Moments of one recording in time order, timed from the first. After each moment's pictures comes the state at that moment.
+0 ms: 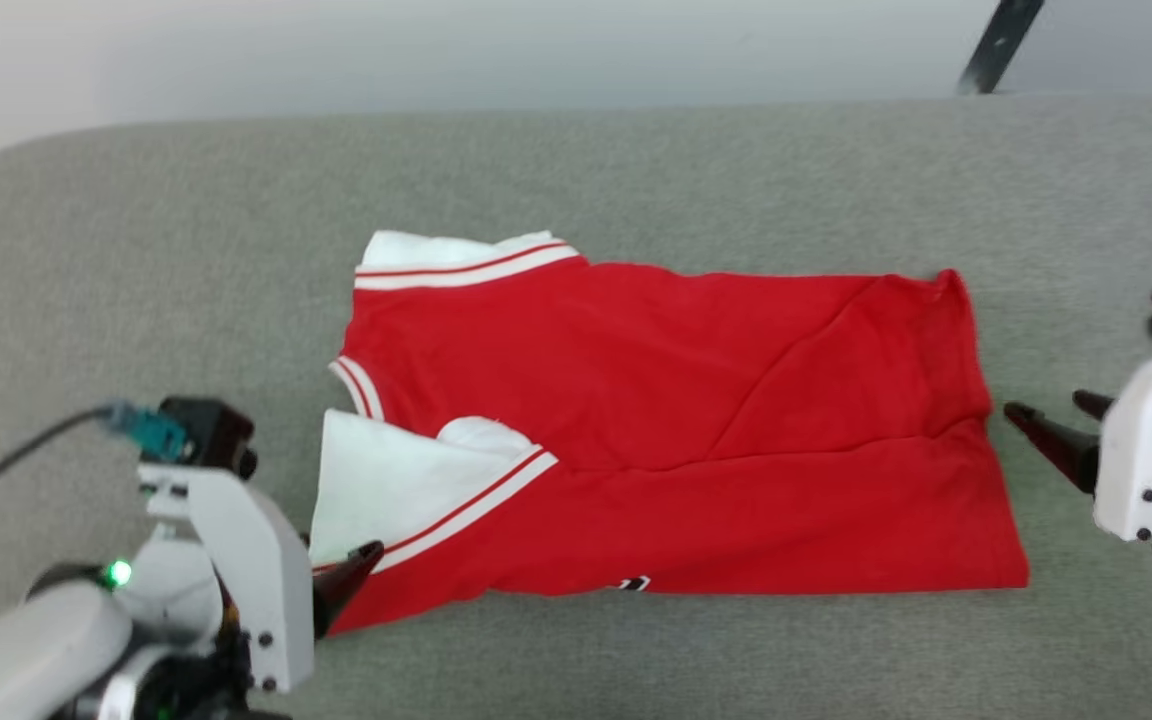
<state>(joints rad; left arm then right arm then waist) -0.62 1.02 -0.95 -0.29 -1.40 0.51 0.45 -0.46 -0.46 0.12 0.15 0.62 0.13 0.87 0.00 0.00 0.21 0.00</state>
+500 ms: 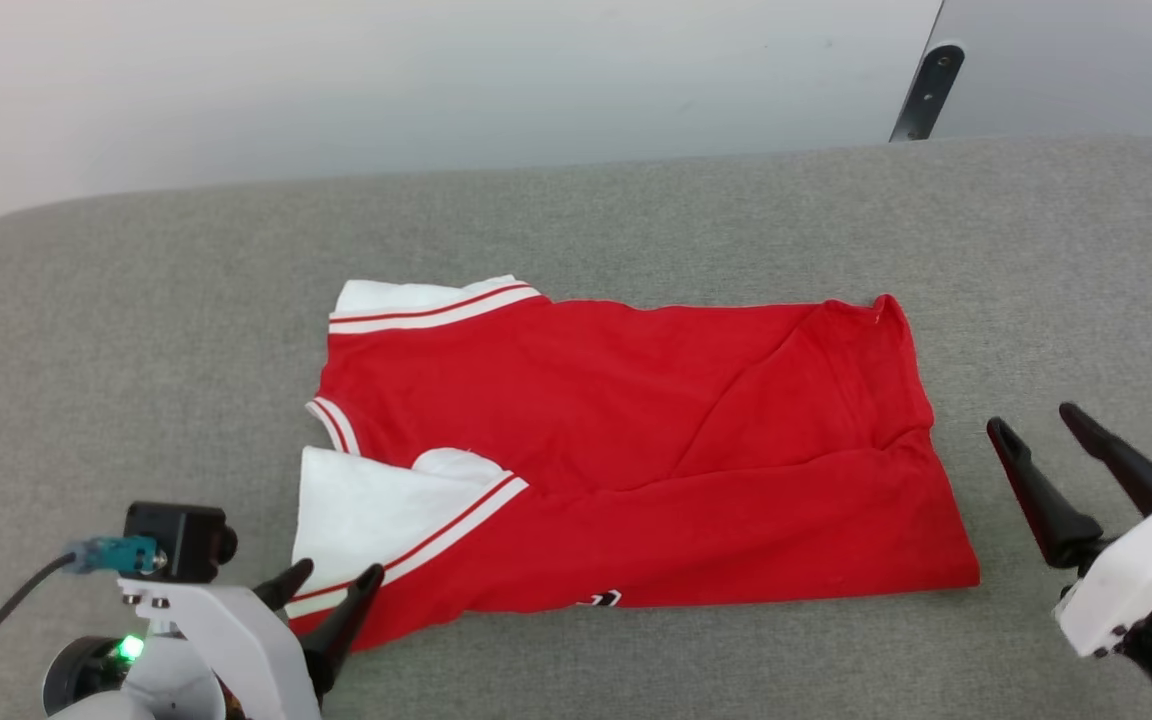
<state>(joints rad) -0.38 0.98 -0.91 -0.26 -1.34 0.41 0.04 -0.16 -0.41 0.11 -0.06 0.57 0.13 0.28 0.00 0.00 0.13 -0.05</state>
